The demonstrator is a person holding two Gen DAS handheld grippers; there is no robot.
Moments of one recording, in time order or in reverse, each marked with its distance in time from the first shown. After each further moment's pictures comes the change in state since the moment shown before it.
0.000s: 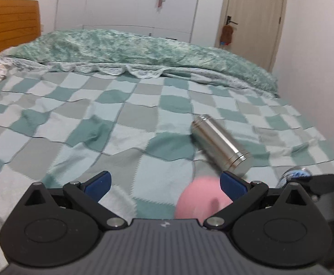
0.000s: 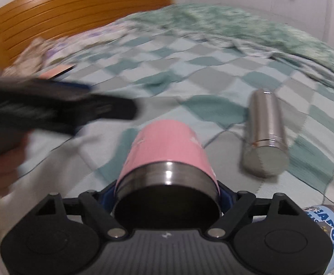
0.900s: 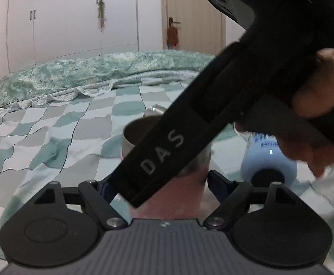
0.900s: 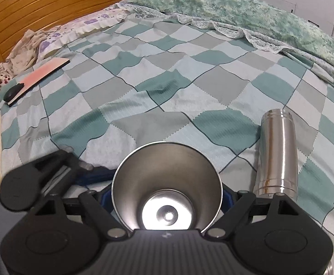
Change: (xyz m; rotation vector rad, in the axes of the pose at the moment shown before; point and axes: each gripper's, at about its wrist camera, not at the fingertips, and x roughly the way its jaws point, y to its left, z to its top) left arm 0.009 -0.042 -0.053 0.281 -0.096 -0.124; right arm 0.021 0.001 0.073 0.068 0.083 -0.061
